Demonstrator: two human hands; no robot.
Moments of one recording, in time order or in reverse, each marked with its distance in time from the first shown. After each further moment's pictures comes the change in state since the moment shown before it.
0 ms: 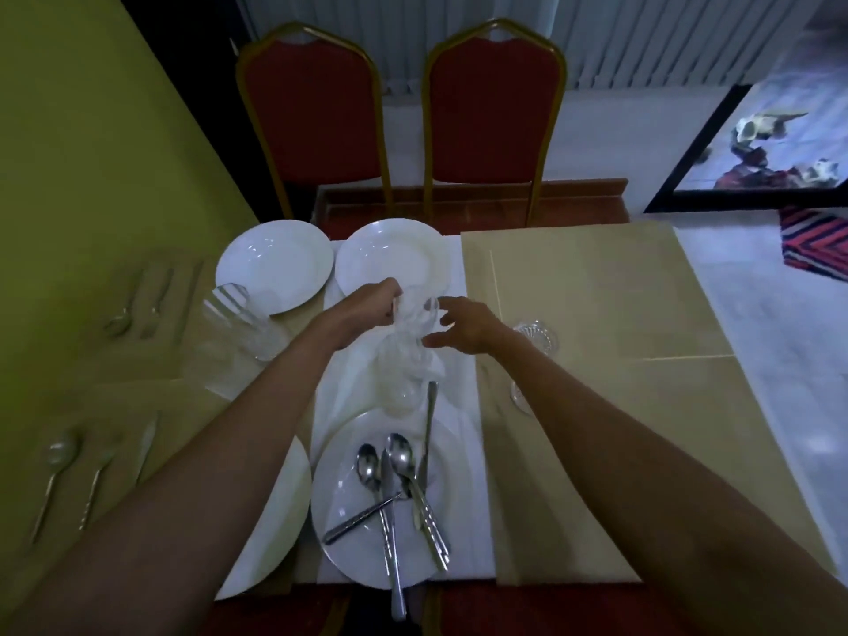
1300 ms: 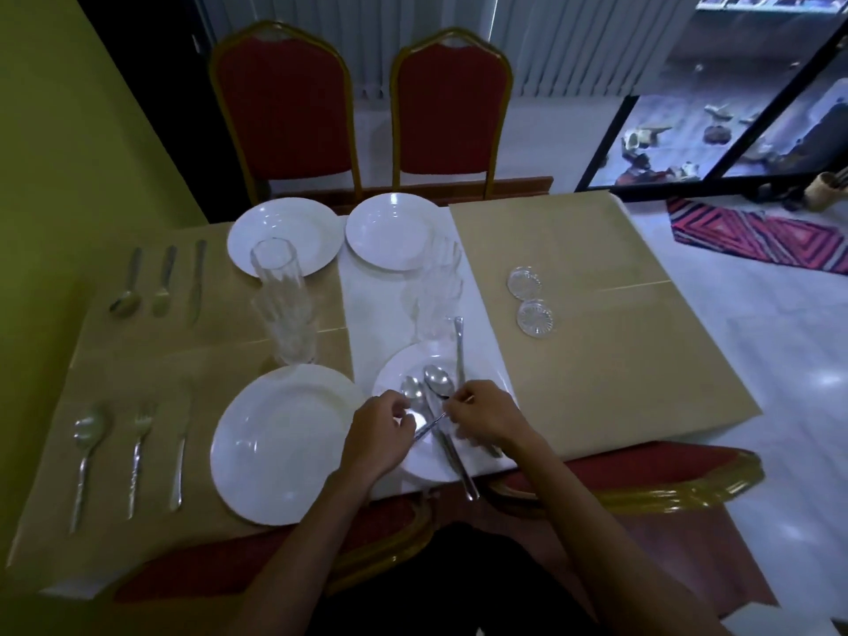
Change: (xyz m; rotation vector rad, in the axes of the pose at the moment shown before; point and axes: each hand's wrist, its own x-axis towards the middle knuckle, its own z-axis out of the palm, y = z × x) left_hand -0.160 -0.227 0.017 0.309 0.135 0.318; right_hand -0.184 -0.072 0.183 0.317 0.253 0.439
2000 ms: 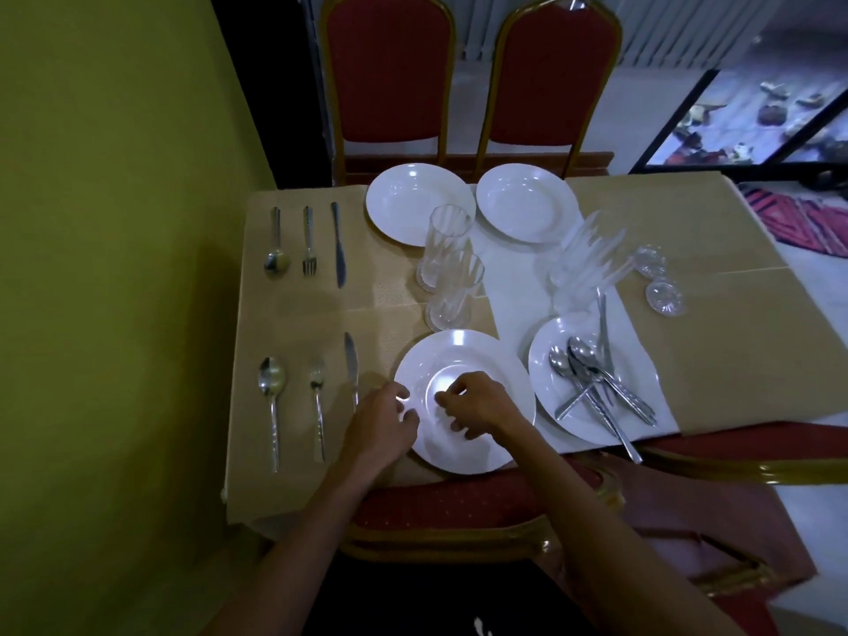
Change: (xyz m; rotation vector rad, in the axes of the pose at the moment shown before) left_hand -0.027 -0.184 -0.178 0.009 -0.027 -0.071; right_hand -0.026 -0.154 0.217 -0.068 -0.113 0.060
